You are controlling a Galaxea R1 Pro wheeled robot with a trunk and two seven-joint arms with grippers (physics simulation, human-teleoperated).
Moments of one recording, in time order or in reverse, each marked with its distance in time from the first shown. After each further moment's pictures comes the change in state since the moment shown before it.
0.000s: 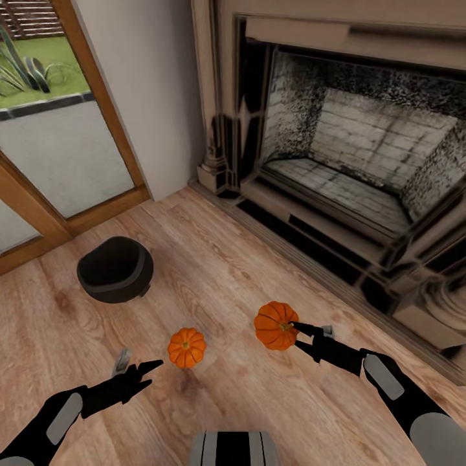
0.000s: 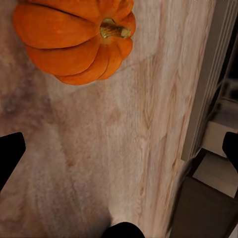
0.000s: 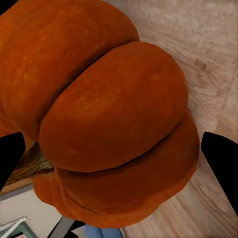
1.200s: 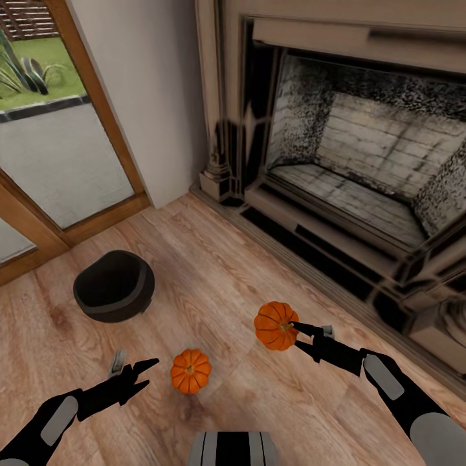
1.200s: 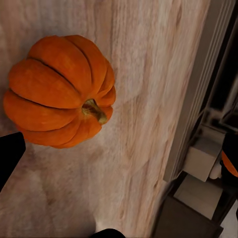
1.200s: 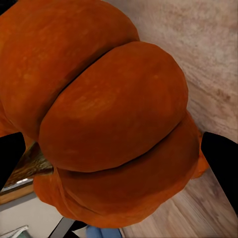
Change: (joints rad) left arm -0.001 0.014 0.004 0.035 0.081 0.014 0.001; right arm 0.000 0.000 0.000 0.000 0.002 0.000 0.000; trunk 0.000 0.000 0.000
